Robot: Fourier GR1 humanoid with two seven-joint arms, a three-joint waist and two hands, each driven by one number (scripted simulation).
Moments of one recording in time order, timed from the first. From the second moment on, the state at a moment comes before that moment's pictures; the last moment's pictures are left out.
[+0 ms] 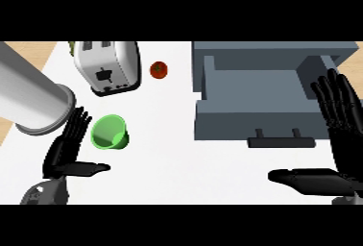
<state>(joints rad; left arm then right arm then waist) -0.18 0.20 0.22 -0.93 0.08 -0.28 -0.53 -0.06 -0.14 -0.06 -1.99 0.01 0.10 0.00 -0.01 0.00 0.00</state>
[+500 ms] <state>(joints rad) -0.37 0.27 0.27 -0.45 0.03 -0.31 -0.82 -0.06 -0.14 -0.08 -1.97 0.01 0.13 -0.02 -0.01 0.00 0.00</state>
